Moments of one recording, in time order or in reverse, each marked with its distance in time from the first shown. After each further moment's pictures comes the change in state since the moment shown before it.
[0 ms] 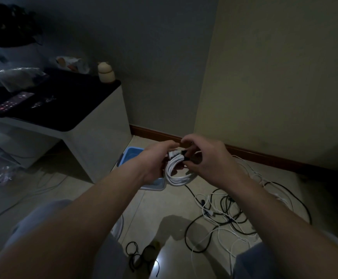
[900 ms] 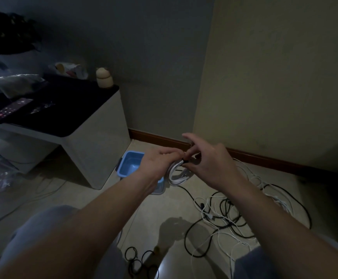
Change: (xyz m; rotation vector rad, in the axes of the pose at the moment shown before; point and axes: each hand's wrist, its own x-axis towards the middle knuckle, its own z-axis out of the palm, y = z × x) left_hand -0.003 -0.010 0.016 0.210 0.145 0.333; right_hand -0.001 0.002 -0.005 -0.091 0.076 0.010
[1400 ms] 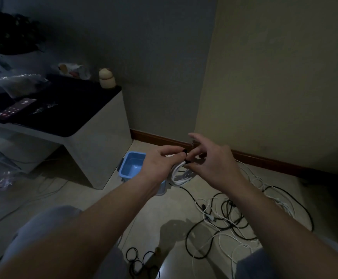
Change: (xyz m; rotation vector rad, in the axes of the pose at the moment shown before) left_hand -0.002 -0.003 0.000 -0.061 0.072 0.042; right_hand 0.002 0.008 0.007 0.077 0.039 0.063
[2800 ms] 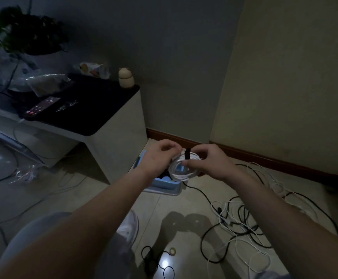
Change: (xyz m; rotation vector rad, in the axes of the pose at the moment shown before) left_hand 0.033 -0.001 -0.064 0.221 -0.004 0.076; right_hand 0.045 0.013 0.057 0.501 -0.359 0.285
